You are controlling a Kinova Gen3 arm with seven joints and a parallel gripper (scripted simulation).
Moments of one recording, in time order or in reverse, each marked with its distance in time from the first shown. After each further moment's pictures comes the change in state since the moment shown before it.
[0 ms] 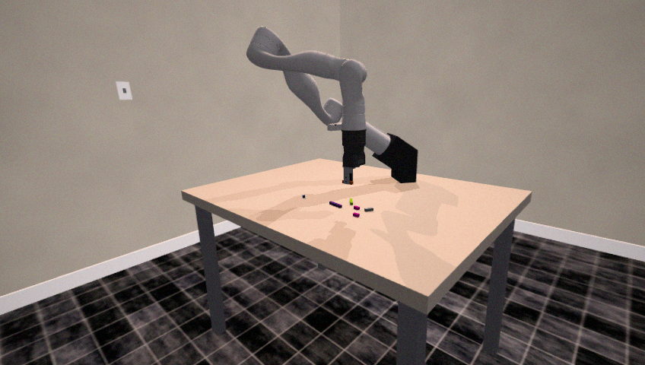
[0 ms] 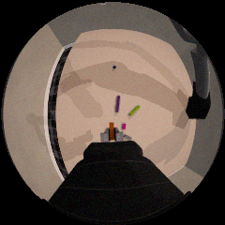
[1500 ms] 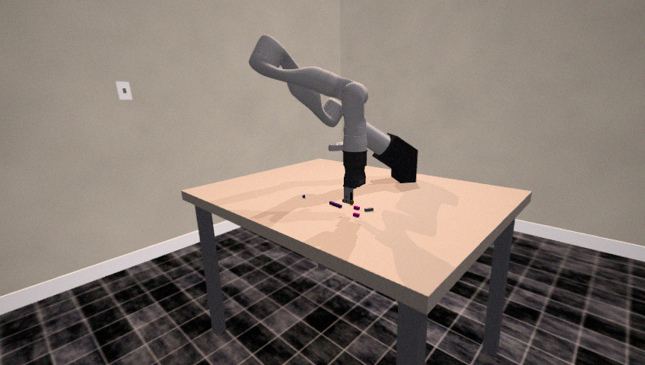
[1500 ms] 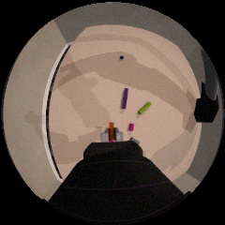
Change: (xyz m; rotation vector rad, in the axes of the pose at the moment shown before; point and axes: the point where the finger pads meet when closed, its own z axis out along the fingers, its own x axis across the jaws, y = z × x) arm -0.011 0.008 0.064 0.013 -0.003 -0.057
